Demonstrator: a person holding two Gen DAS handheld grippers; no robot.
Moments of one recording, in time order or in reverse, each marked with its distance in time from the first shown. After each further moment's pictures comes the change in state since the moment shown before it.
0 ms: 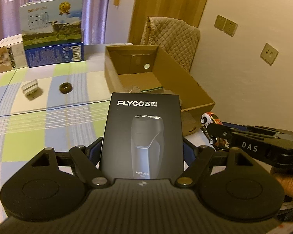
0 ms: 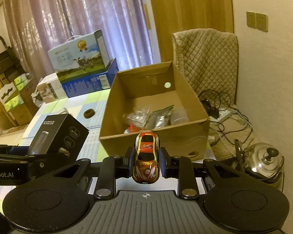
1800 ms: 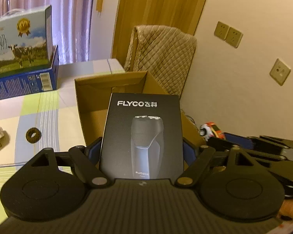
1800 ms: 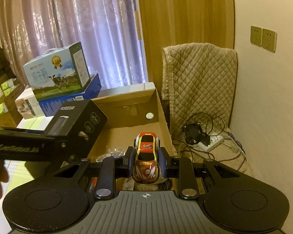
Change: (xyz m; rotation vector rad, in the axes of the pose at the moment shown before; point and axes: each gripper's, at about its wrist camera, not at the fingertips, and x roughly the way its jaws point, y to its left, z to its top) left arm 0.131 -0.014 0.125 0.023 -0.011 -0.042; right arm 0.084 -0.055 0.101 -0.051 -0.025 -0.036
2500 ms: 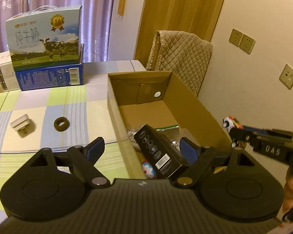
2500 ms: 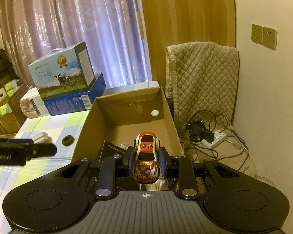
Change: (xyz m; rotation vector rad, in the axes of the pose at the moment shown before) left arm -0.050 0.041 -0.032 -0.044 -0.039 0.081; right arm -0.015 0.013 -0.004 0.003 -0.003 0.022
